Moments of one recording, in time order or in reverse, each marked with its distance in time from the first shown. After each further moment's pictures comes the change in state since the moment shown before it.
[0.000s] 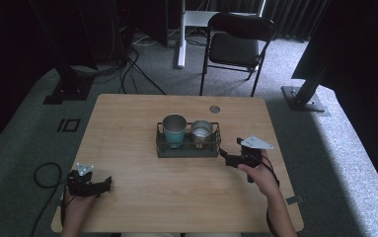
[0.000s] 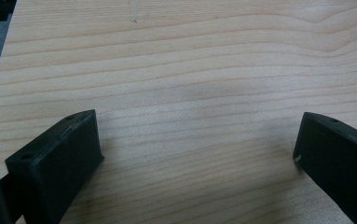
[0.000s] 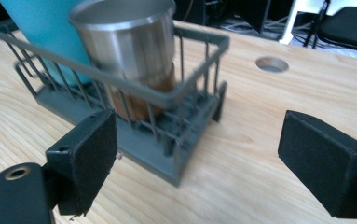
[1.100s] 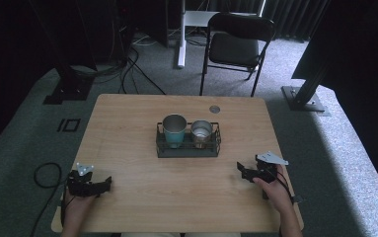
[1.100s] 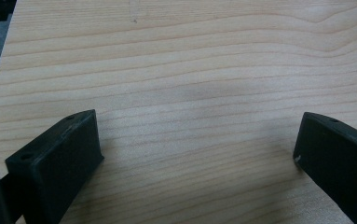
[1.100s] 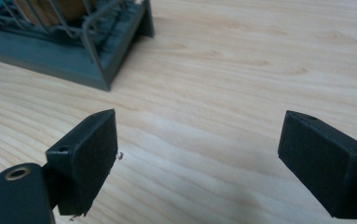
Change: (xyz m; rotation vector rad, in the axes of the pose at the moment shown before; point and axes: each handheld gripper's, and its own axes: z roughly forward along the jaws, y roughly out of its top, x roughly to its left) left arm 0.000 0.000 0.000 0.001 0.000 0.001; right arm -0.031 -0.063 -0.032 0.110 -0.143 0.104
